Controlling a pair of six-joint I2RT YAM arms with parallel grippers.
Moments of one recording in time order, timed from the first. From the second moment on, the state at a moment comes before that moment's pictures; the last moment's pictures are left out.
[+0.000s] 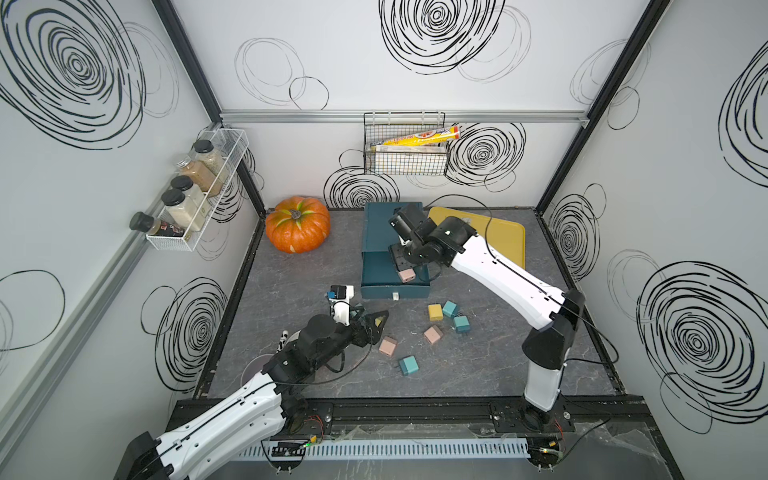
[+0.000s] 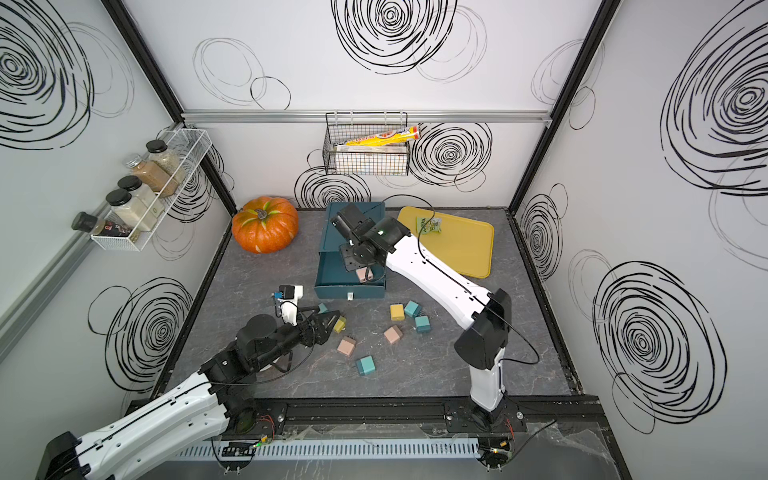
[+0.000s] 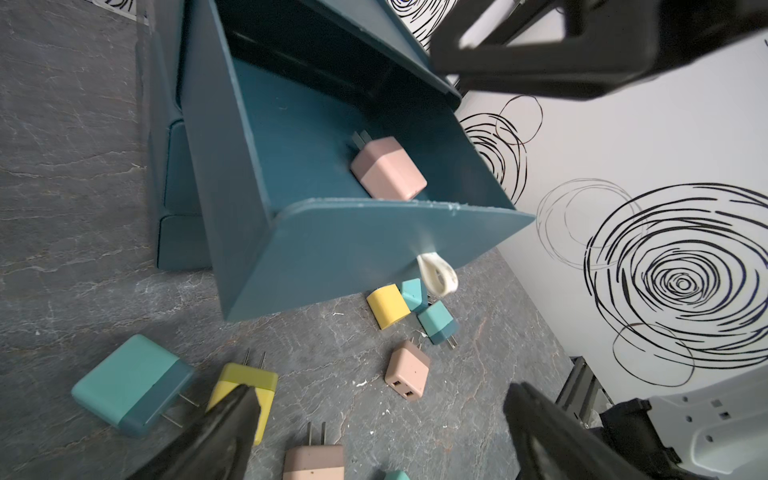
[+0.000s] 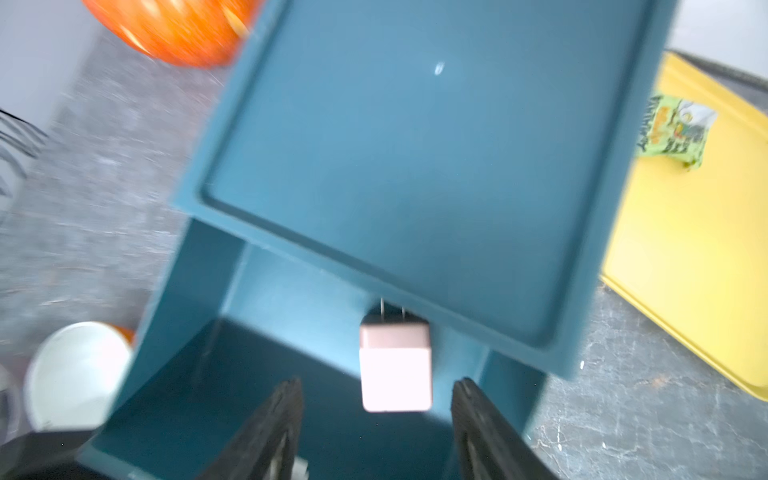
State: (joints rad) left arm -0.72 0.65 0.32 0.03 0.00 -0.65; right arm 0.87 1.82 1.98 -1.11 0.22 0.44
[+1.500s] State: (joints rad) left arm -0.96 1.28 0.49 -0.10 -0.21 -0.54; right arm 0.87 0.66 0.44 -0.05 0.14 0.25
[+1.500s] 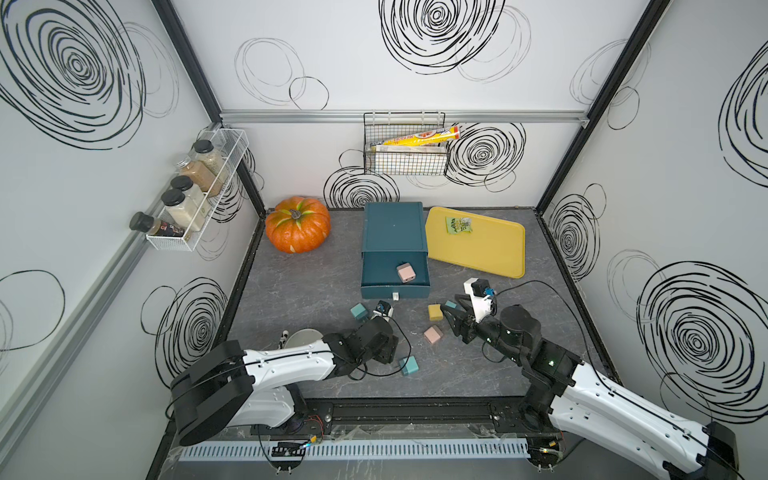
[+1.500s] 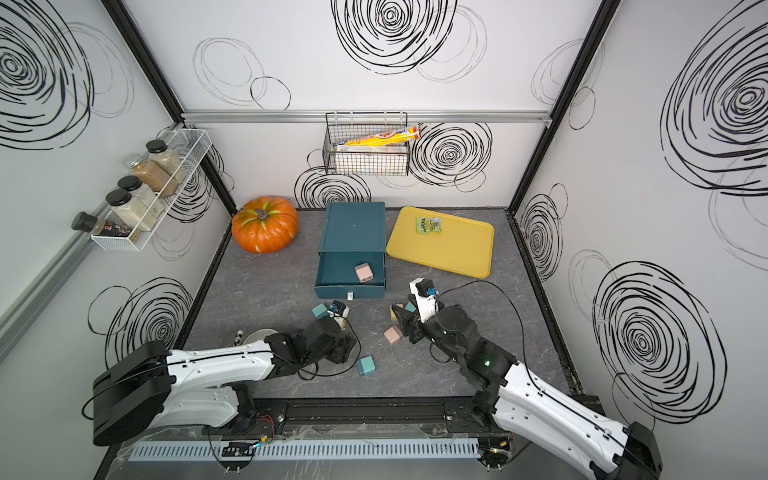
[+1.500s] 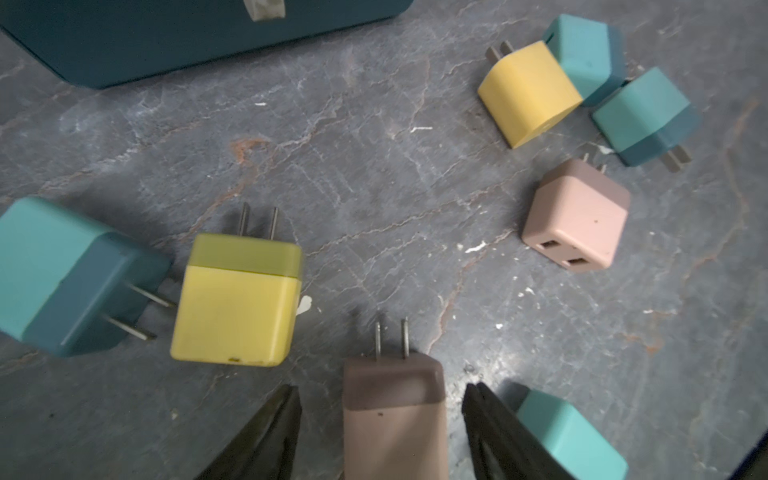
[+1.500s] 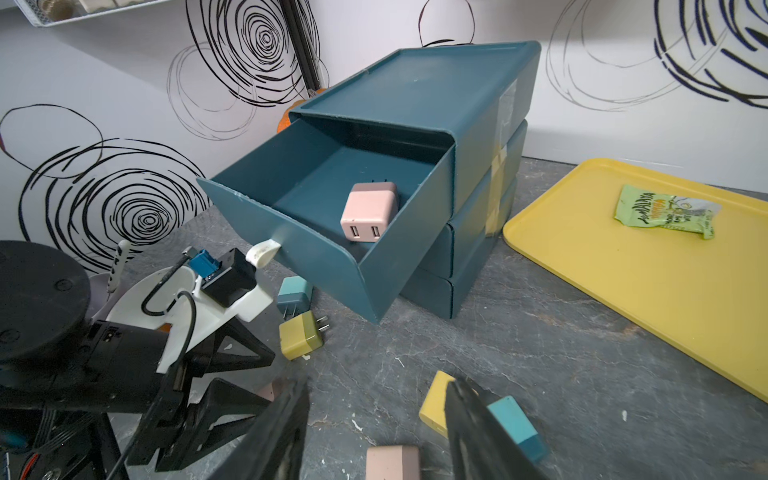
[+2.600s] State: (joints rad) left arm -1.03 1.46 0.57 -0.17 -0.27 -0.57; right arm 0.87 0.68 0.44 -0.05 0.19 0.26
